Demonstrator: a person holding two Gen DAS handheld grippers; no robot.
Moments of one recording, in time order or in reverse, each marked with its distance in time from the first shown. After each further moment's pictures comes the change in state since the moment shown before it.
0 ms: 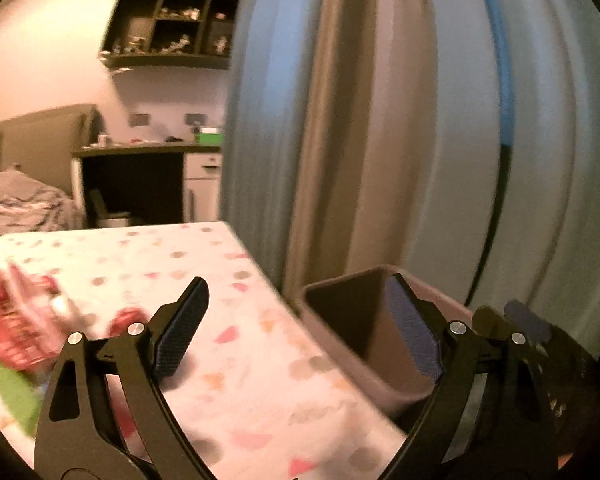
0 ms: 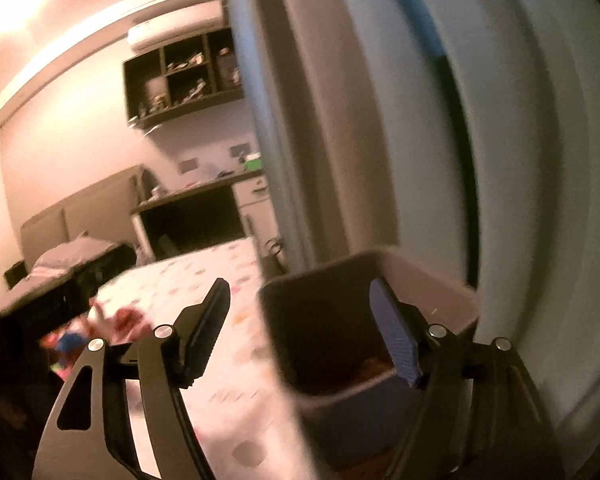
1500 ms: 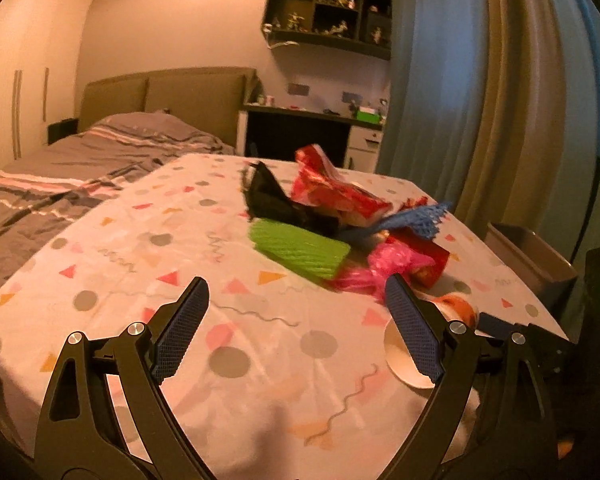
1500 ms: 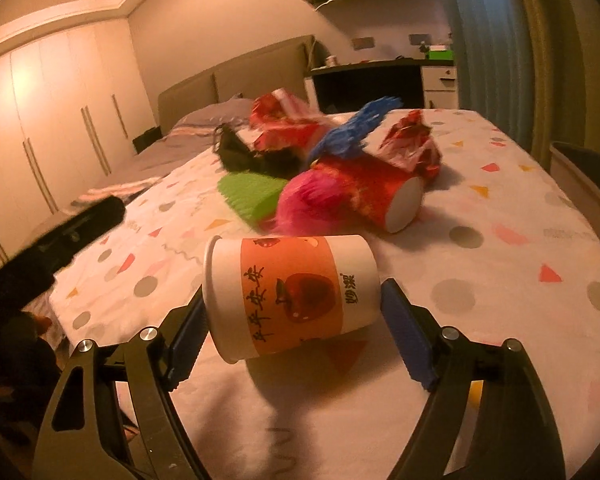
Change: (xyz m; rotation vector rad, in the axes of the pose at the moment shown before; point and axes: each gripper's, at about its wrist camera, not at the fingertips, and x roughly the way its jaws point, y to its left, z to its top) left arm -0.200 0.184 -0.116 -0.186 0.078 0.407; right arm -0.010 0.224 -0.128 -0.221 0.393 0.487
